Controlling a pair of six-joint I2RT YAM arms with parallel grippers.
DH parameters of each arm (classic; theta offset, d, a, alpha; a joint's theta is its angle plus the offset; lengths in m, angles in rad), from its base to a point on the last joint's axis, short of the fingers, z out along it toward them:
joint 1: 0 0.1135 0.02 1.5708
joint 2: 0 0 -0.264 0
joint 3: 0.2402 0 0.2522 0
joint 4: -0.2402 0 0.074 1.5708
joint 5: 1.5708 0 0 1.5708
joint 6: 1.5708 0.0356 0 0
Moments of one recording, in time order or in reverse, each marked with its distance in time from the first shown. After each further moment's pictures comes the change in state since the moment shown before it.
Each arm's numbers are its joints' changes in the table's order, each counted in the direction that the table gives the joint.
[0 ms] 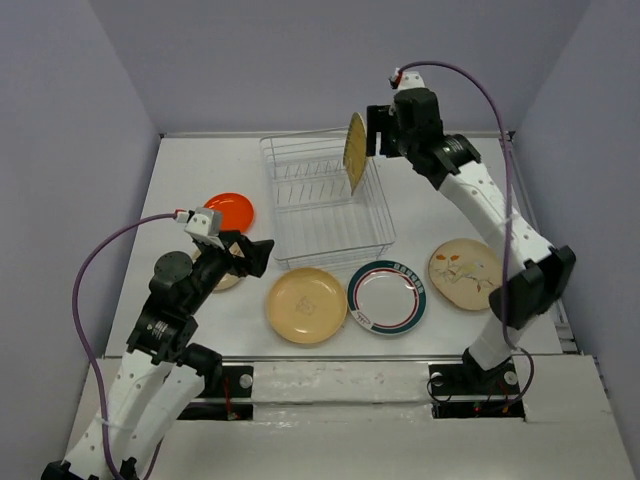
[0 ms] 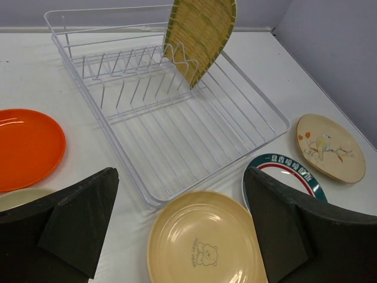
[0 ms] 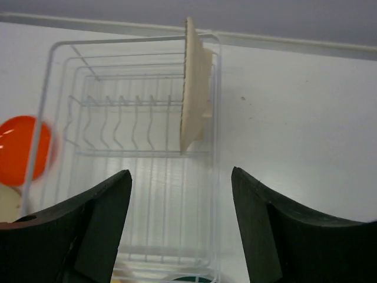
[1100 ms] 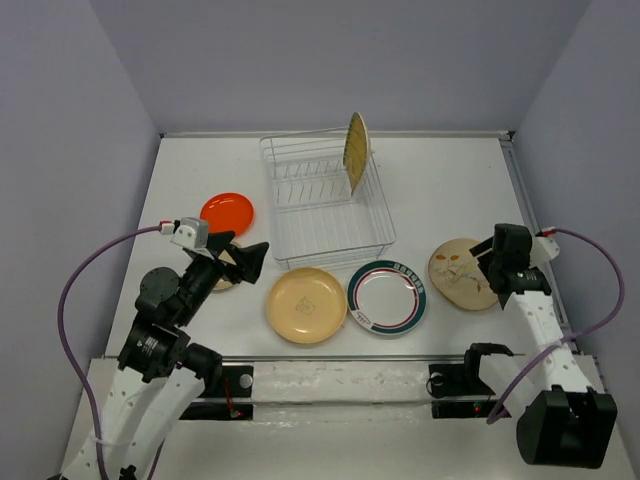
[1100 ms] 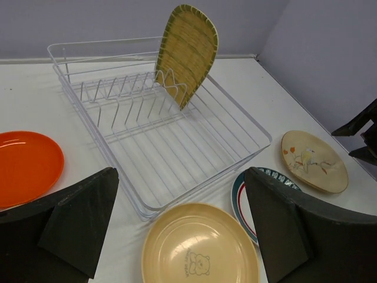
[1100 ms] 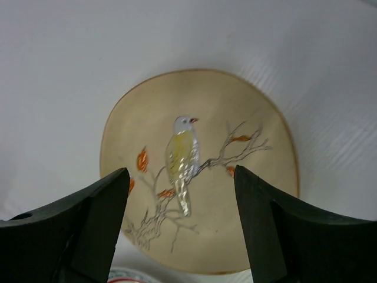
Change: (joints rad) left arm -0.008 0.111 0.000 -0.005 -0.010 -0.008; right arm -0.534 0.948 -1.357 0.106 0.073 0.699
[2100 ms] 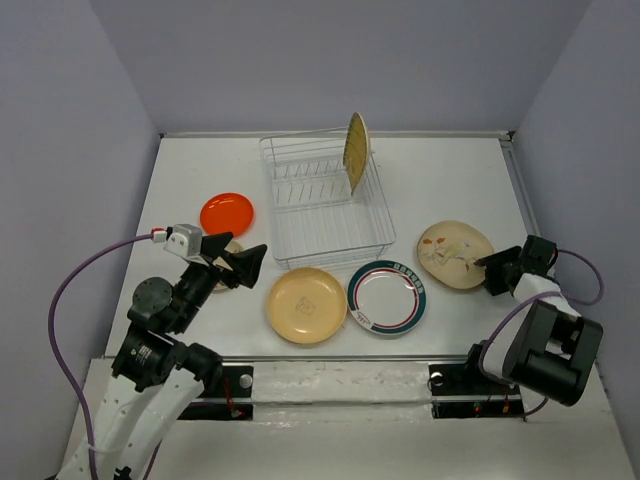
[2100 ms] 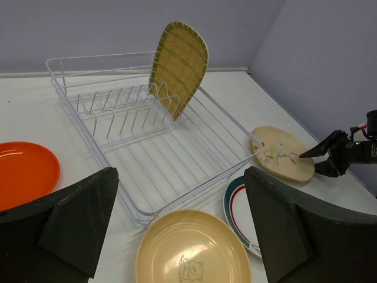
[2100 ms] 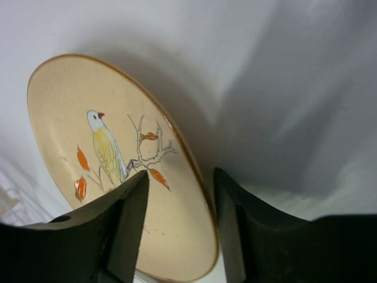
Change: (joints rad) left arm -0.064 0.060 0.005 -0.002 -0.052 -0.007; right arm -0.434 -0.351 -0.117 0.315 -0.571 -0.076
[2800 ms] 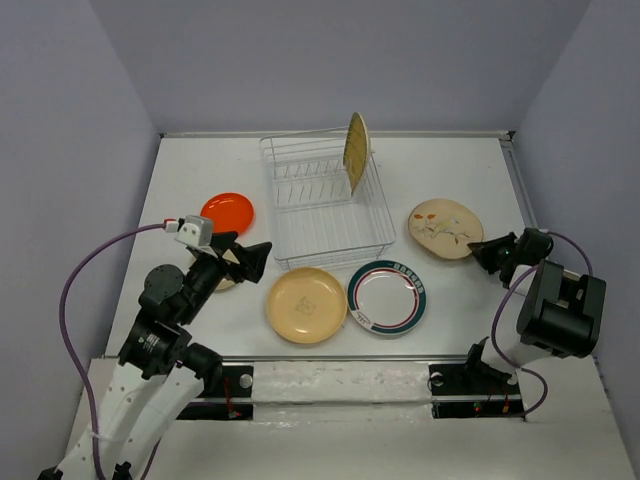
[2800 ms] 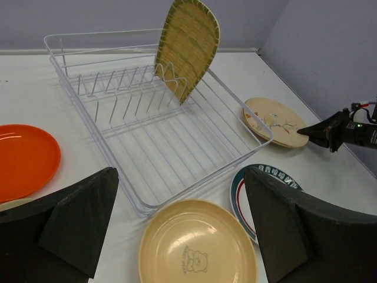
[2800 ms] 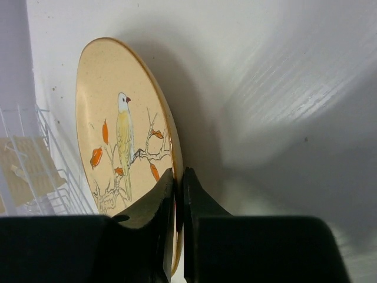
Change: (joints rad) left arm 0.010 -0.077 0.000 -0.002 0.005 0.000; right arm 0.005 -0.300 -0.012 0.543 -0.215 0.044
